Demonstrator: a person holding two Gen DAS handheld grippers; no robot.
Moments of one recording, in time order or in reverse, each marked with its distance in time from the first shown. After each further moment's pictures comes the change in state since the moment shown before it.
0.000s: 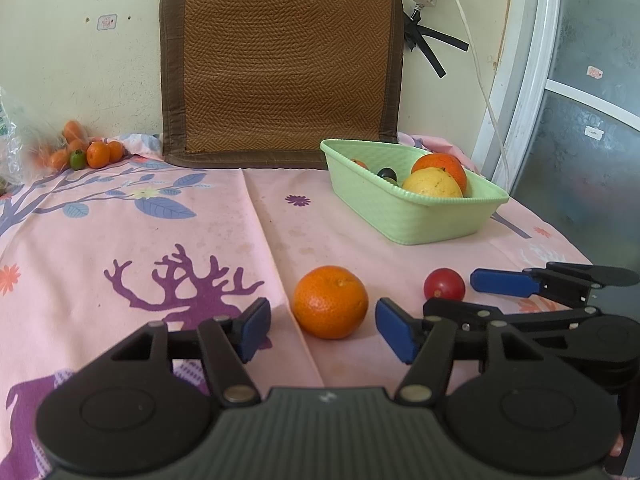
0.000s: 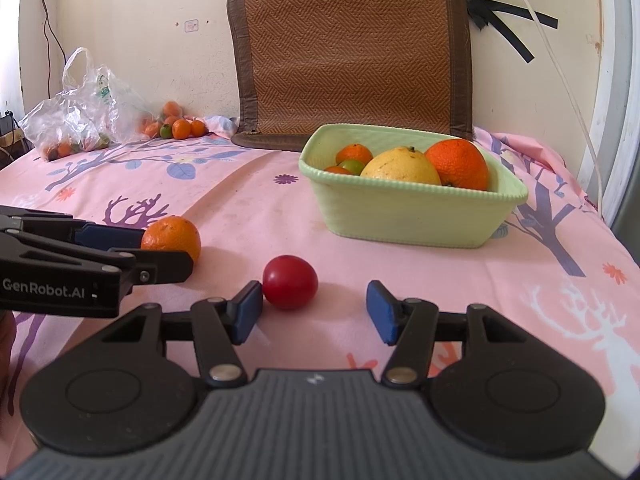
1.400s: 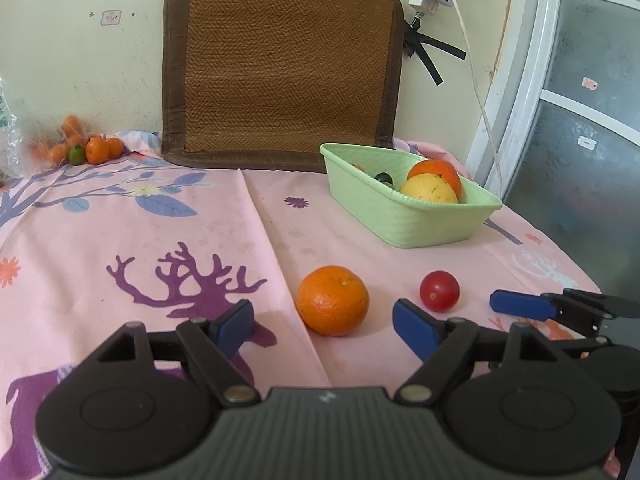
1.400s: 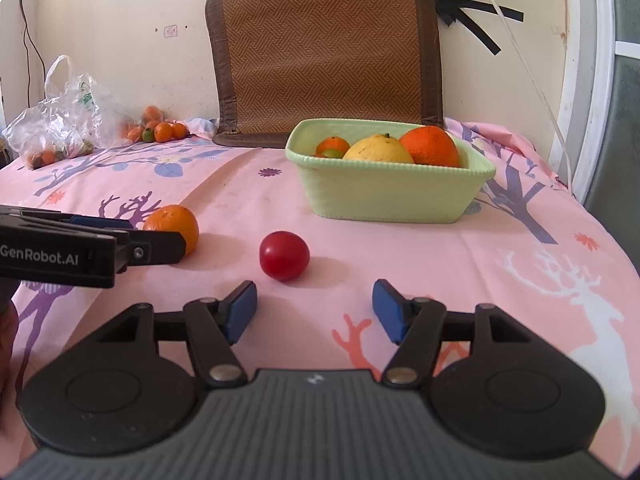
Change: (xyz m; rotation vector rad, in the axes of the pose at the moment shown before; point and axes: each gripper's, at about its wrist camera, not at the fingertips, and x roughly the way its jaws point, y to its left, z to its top) left arm -0.006 0.009 -0.001 -0.013 -0.010 -0.041; right arm -0.014 0.005 -0.016 0.045 -0.010 -0.077
